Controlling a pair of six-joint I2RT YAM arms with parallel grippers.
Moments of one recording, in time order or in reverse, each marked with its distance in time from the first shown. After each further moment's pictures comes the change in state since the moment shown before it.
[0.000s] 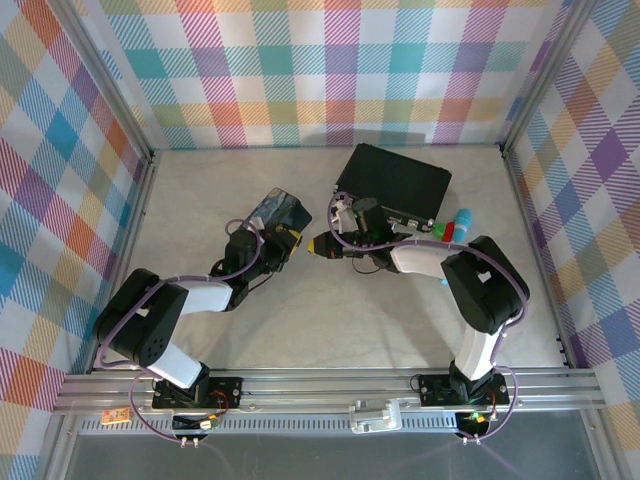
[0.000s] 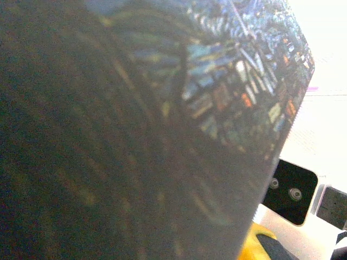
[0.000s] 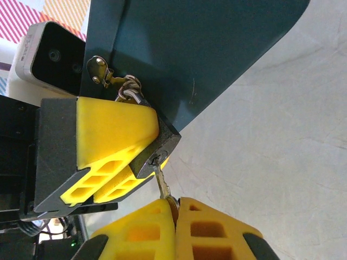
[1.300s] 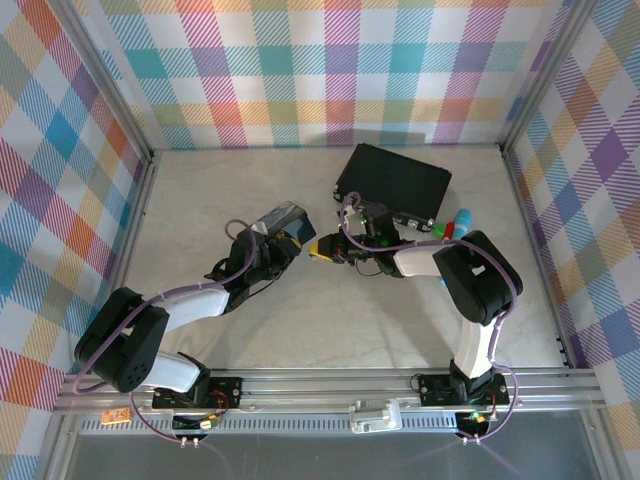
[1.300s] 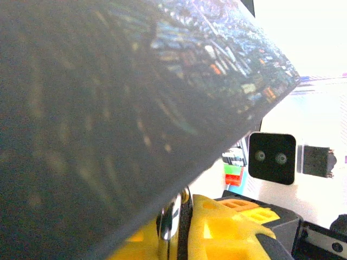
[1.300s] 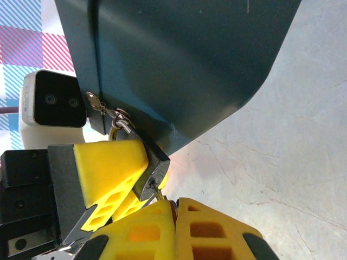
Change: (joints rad) left arm -0.077 -0.157 0.033 -0.346 -0.139 0.100; right arm -0.048 0.068 -0.090 0.270 -0.184 0.393
